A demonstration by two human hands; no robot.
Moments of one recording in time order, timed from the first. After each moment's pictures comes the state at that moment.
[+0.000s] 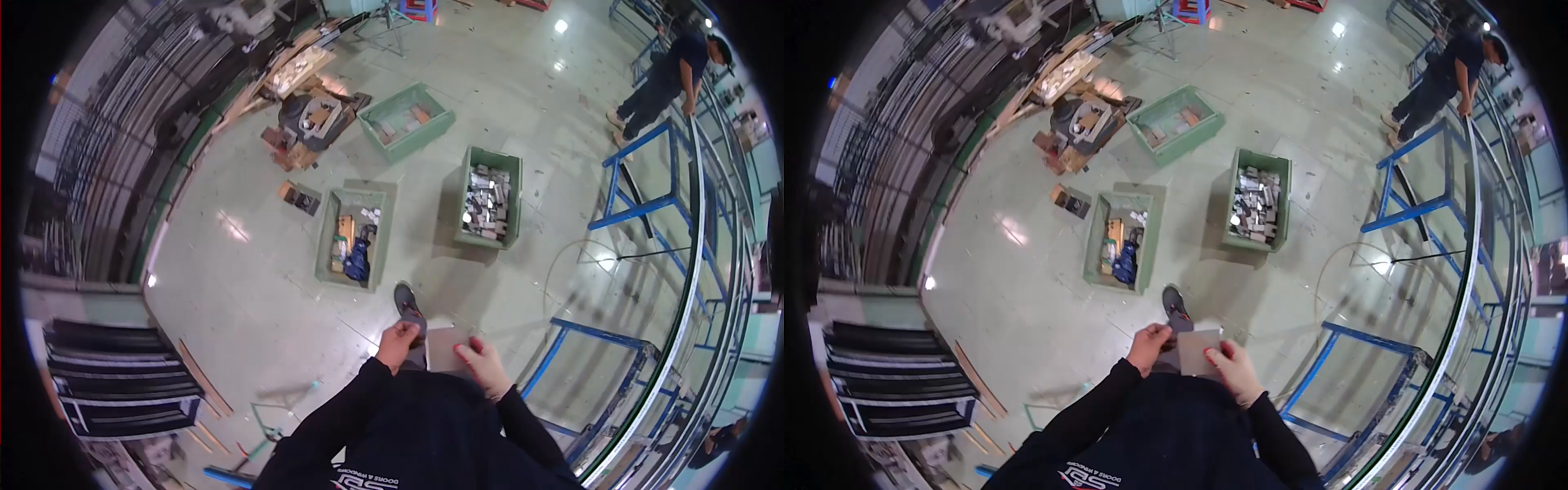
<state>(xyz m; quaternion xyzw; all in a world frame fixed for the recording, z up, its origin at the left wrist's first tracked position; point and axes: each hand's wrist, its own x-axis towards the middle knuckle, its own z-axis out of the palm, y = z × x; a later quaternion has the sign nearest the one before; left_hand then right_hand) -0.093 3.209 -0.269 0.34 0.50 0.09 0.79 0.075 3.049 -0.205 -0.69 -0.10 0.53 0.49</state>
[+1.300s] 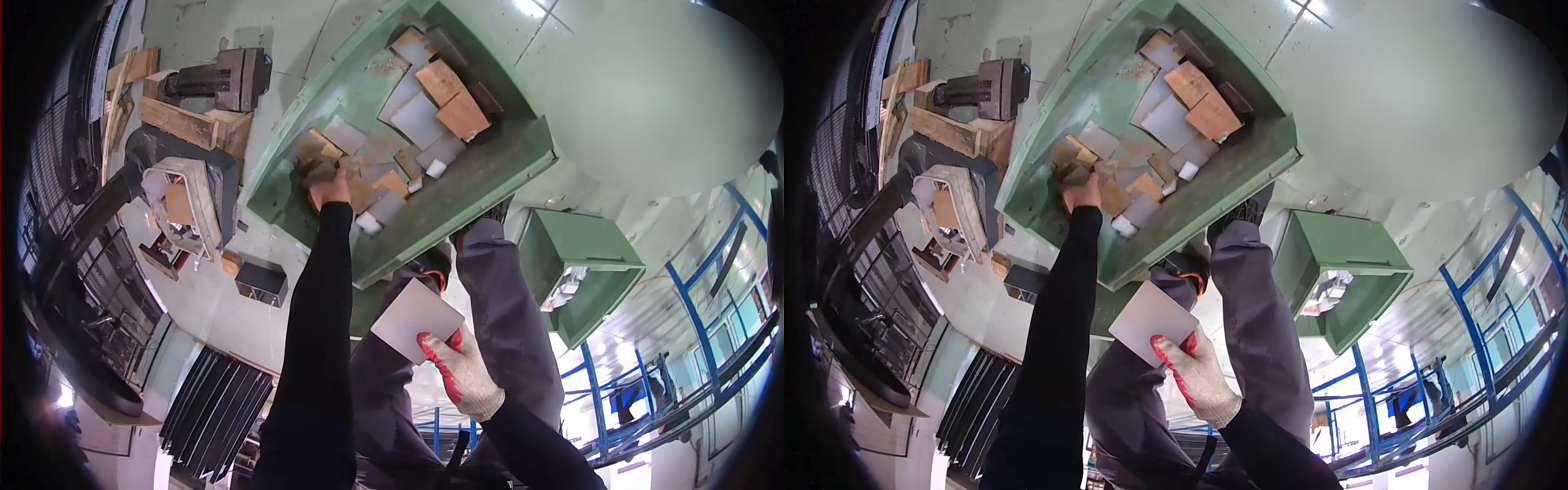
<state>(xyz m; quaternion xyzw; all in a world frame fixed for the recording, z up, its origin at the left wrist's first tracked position) 0.429 4.089 -0.996 0.55 0.79 -0.17 0.24 0.584 3.851 -0.663 -0.50 0.34 0.66 0.45</state>
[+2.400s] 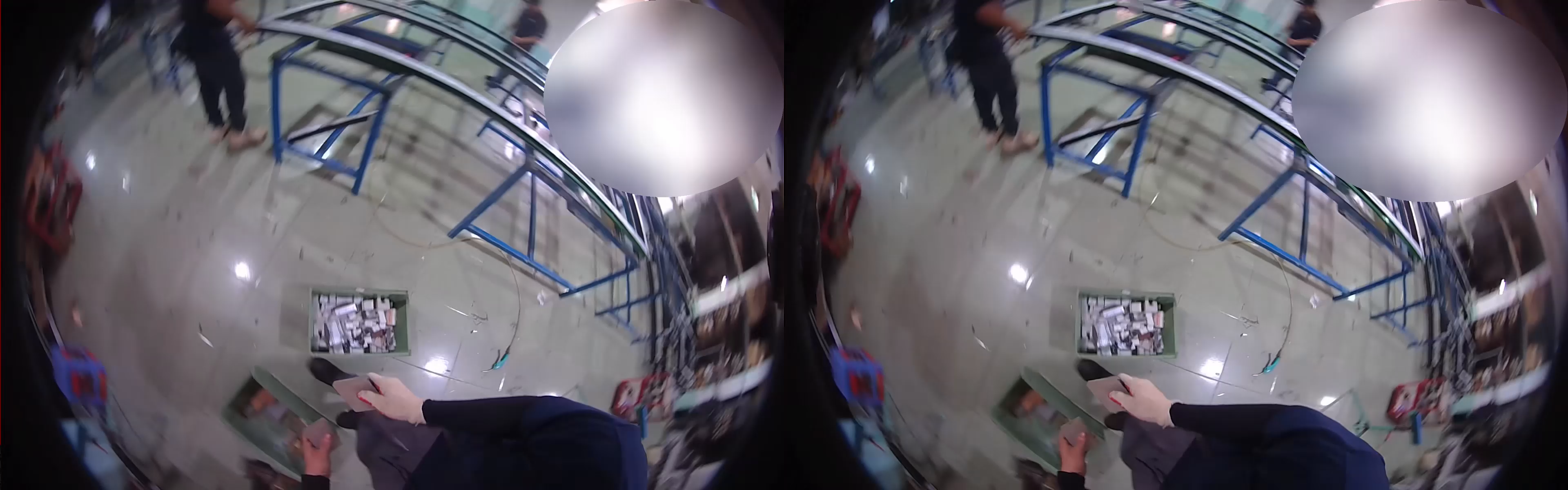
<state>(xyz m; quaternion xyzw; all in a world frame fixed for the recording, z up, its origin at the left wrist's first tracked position) 0.506 3.916 -0.421 0.63 0.09 -0.36 0.68 0.511 3.610 -0.221 -0.77 0.29 0.15 0.56</state>
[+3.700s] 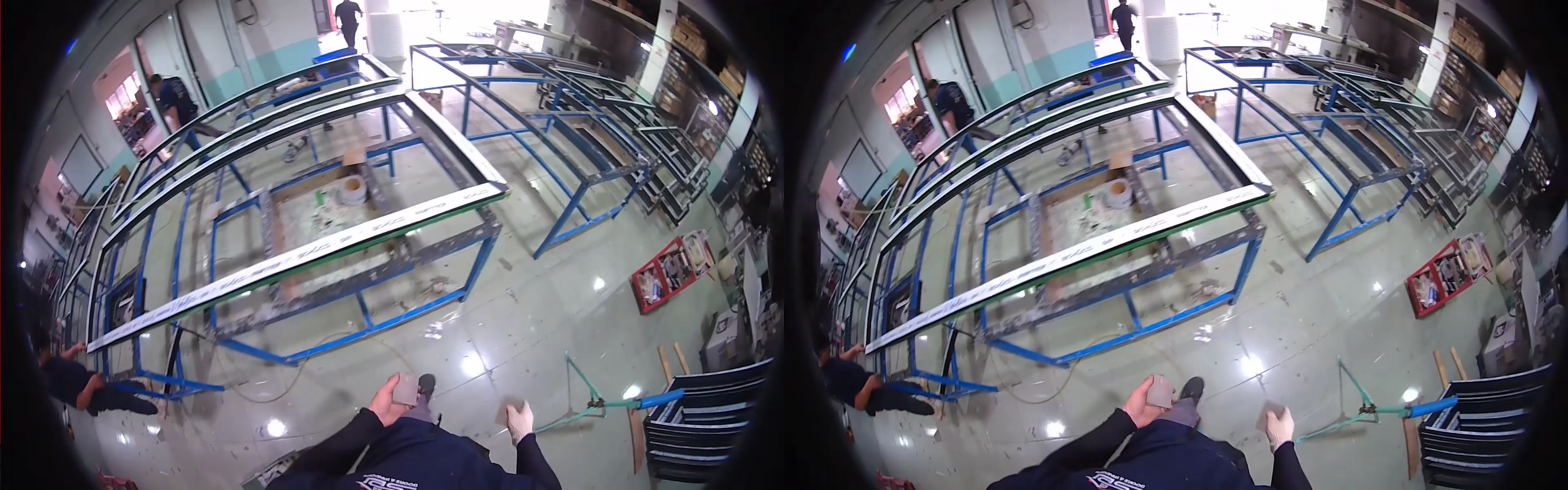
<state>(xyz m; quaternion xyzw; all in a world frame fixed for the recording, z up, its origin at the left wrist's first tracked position) -0.082 2.723 -0.215 0.35 -0.05 -0.87 0.34 -0.453 2.846 -0.252 -0.29 0.81 -0.36 0.35</state>
